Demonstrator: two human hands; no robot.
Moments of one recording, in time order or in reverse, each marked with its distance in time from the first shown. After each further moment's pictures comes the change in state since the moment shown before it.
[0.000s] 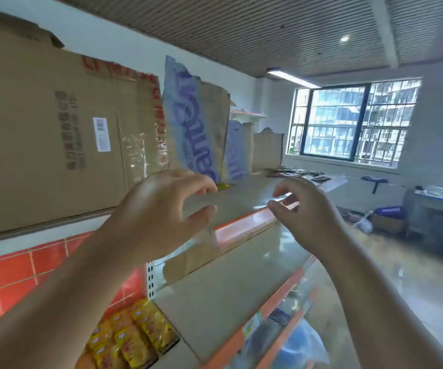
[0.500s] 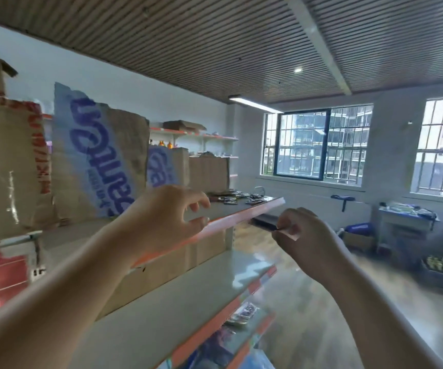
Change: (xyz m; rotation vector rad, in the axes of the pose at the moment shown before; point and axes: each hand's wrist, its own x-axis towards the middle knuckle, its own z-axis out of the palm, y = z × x) left_hand 0.156 0.156 0.152 0.066 -0.156 0.041; right_hand -0.003 0.200 -0.192 -0.192 -0.033 0.052
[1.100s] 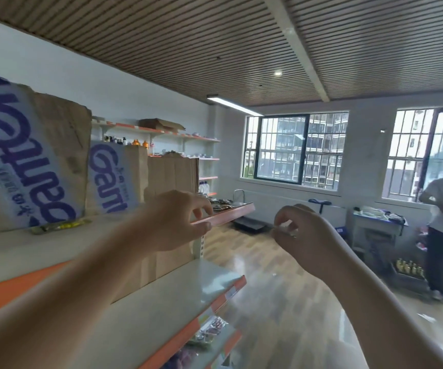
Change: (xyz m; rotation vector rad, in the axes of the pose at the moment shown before) left_hand 0.123 0.049 0.108 -0.066 -0.080 0.028; right_hand 0.059 0.123 -0.036 -0.041 0.011 0.007
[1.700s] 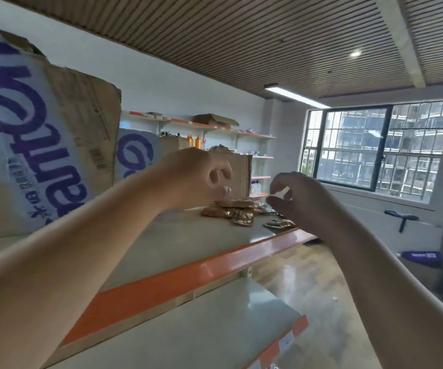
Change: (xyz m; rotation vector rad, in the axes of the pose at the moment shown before) left_hand 0.130 -0.137 0.014 0.124 -0.016 -0.118; right_hand 0.230 0.032 0.160 0.058 -0.145 -0.238
